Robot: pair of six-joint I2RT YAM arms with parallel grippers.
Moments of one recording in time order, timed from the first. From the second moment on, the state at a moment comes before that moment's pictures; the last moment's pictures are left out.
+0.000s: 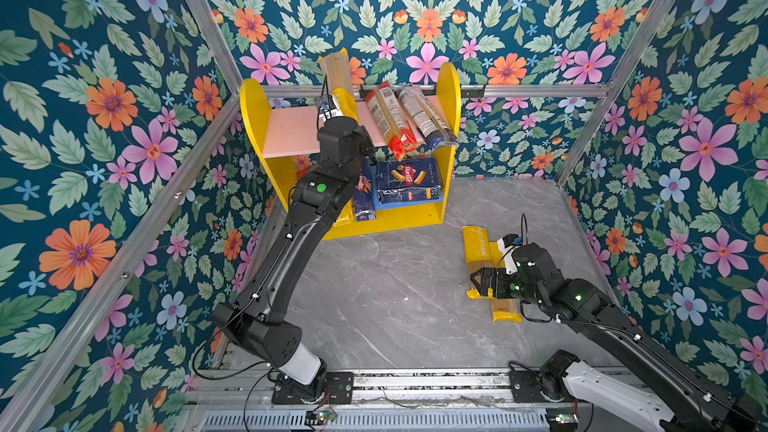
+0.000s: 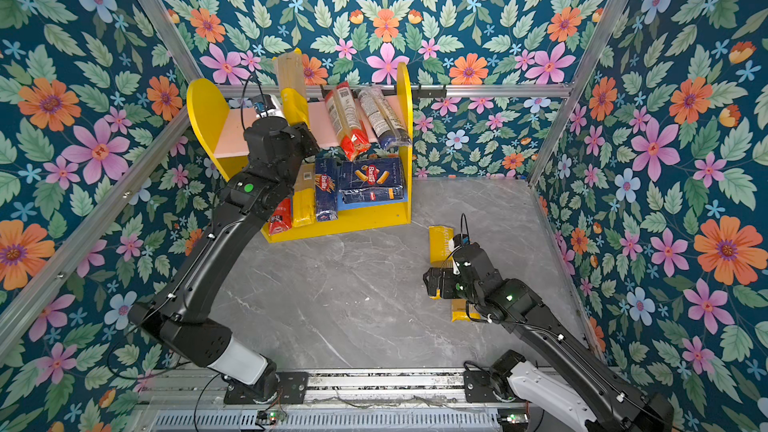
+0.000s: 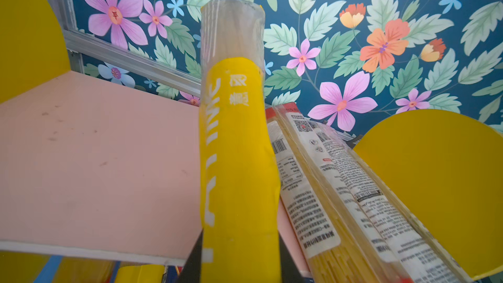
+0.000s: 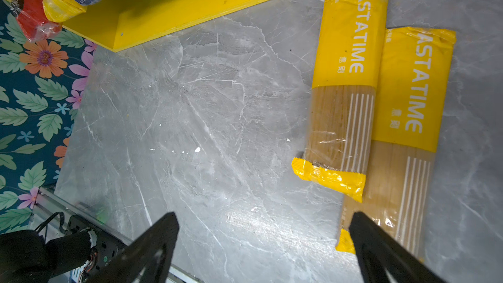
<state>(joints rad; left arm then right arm) -0.48 1.59 1.90 -0.42 -0.47 -0.42 0.61 0.87 0.82 -0.73 -0.02 0.57</state>
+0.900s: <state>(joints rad) -0.49 1.52 1.73 -0.19 -0.45 -0.54 0.56 0.88 0.81 -0.73 -0.03 0.55</state>
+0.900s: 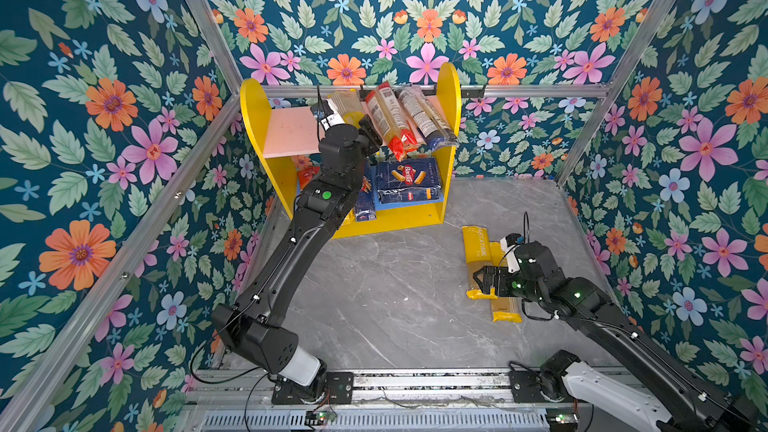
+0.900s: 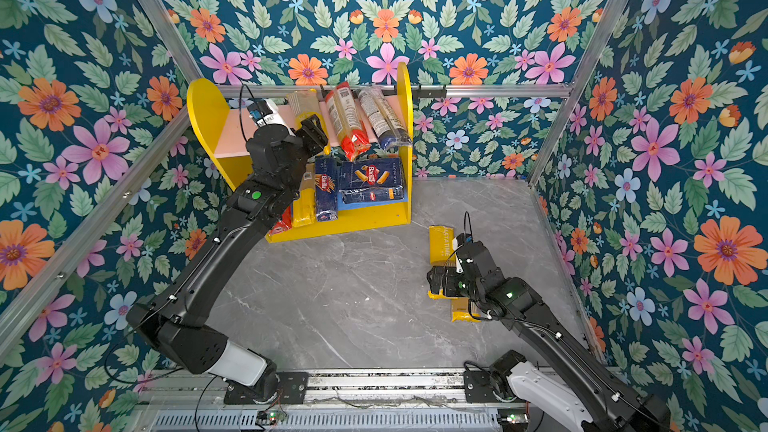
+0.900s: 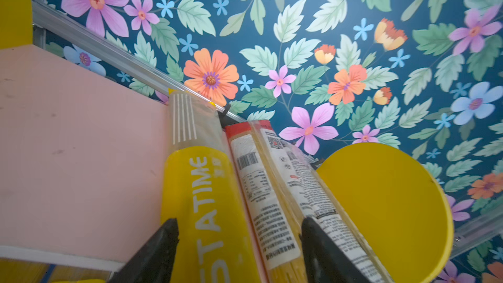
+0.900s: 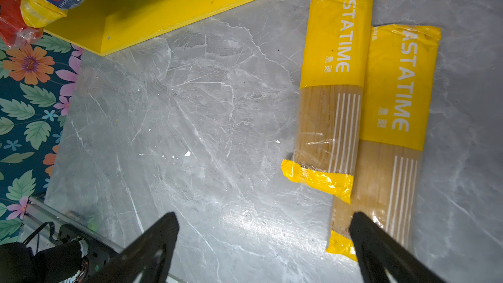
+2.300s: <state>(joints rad) -0.93 0.68 0.44 -0.12 -0.53 -0.54 0.50 1.37 0.77 -0.59 0.02 0.58</state>
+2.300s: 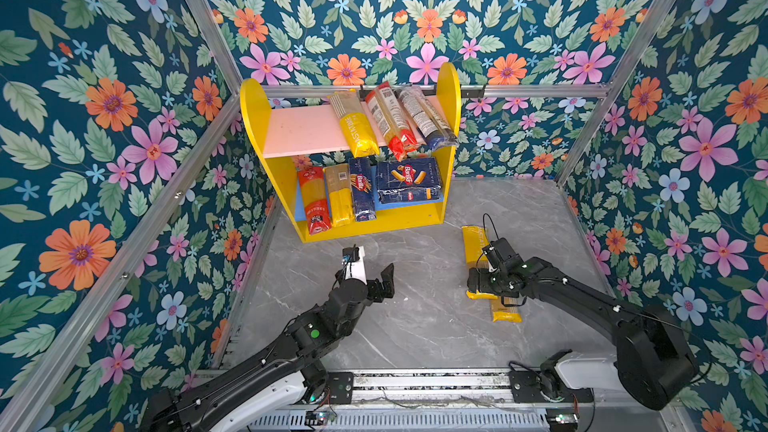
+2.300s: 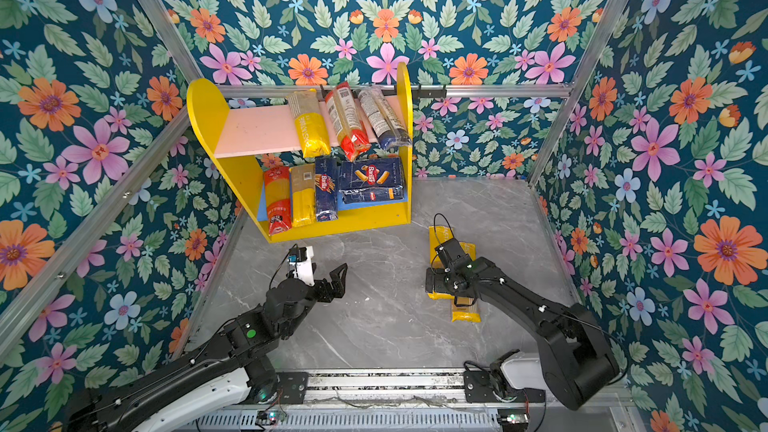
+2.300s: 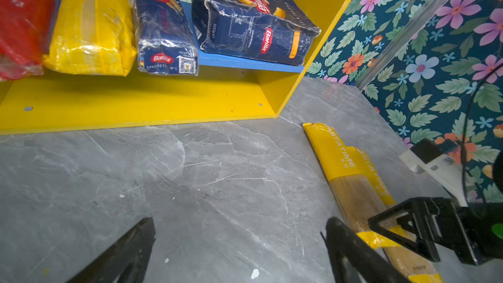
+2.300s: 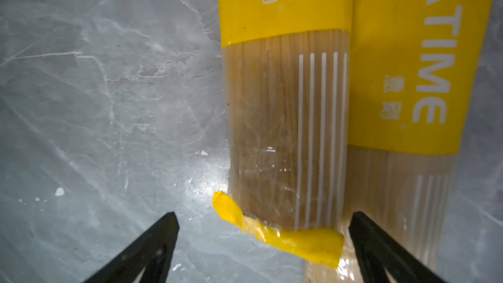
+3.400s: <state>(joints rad) -0.93 0.42 0.40 -0.37 -0.68 -0.56 0.92 1.88 1.26 -0.62 -0.06 0.75</state>
